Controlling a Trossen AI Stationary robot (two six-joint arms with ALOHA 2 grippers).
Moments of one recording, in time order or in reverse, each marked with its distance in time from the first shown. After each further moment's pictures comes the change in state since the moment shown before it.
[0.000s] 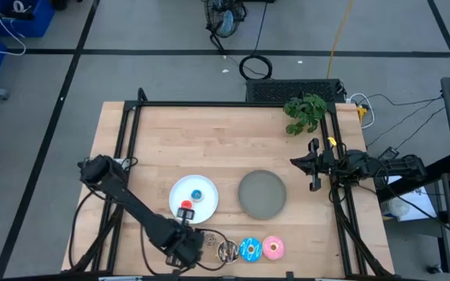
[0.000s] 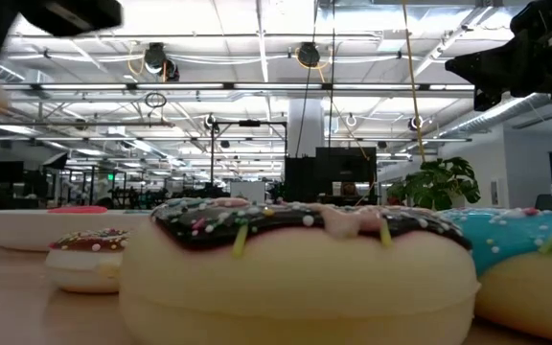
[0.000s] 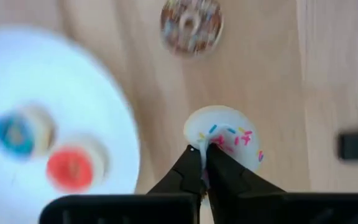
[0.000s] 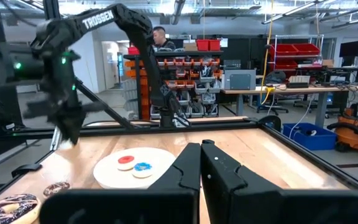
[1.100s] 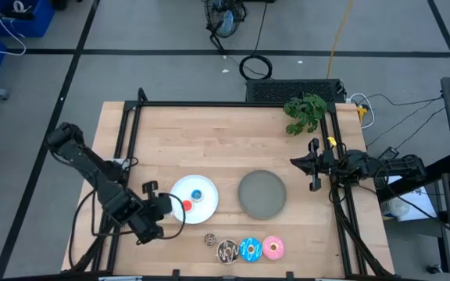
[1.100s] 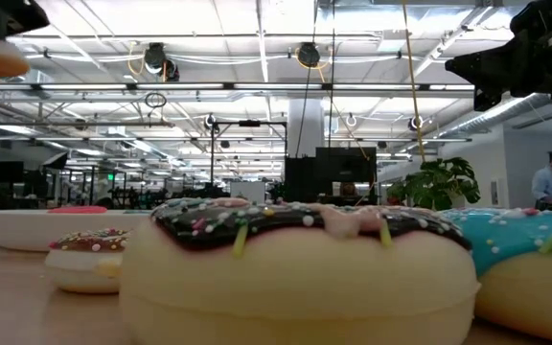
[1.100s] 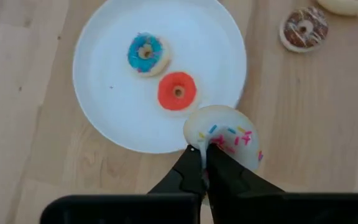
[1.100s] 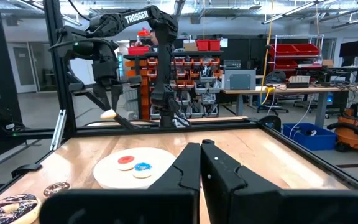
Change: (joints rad) left arm -0.058 -0.529 -0.469 0.089 -0.257 -0.404; right arm 0.000 0.000 0.000 0.000 0.000 0.000
